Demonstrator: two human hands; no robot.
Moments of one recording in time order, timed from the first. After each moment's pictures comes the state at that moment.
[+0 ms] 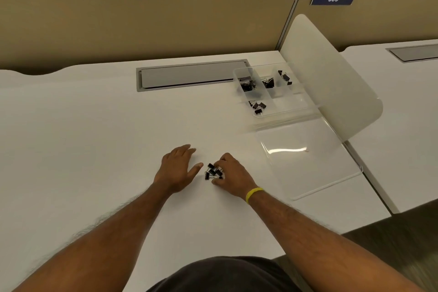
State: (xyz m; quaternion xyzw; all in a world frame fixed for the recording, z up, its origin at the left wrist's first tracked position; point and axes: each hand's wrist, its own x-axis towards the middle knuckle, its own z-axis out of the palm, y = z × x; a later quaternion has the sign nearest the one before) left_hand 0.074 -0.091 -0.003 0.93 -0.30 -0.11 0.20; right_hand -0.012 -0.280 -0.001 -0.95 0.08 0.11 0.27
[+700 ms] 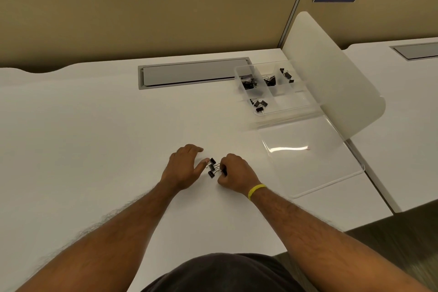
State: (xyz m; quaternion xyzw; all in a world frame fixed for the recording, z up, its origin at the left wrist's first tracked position) left_hand 0.067 -0.105 -0.005 0.91 -0.30 -0.08 0.27; right_hand -0.013 -0.282 0.010 -0.96 0.10 0.10 0.23
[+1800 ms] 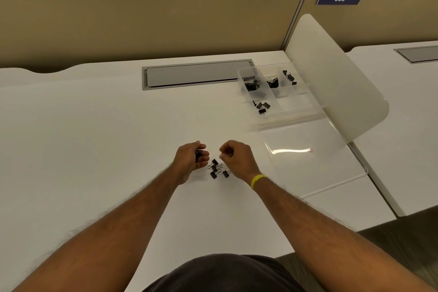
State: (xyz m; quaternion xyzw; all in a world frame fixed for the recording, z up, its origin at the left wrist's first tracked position) left_hand 0.073 -0.131 0.040 0.62 0.14 -0.34 0.69; right_hand 0.009 -0.286 0.030 -0.89 0.17 -0.03 0.42
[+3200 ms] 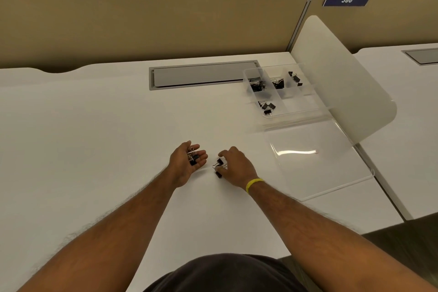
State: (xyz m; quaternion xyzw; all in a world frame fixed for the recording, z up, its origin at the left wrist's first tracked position) left_hand 0.081 -0.106 0.022 0.51 0.23 -0.34 0.75; right_hand 0.008 -0.271 0.005 -0.96 0.12 0.11 0.25
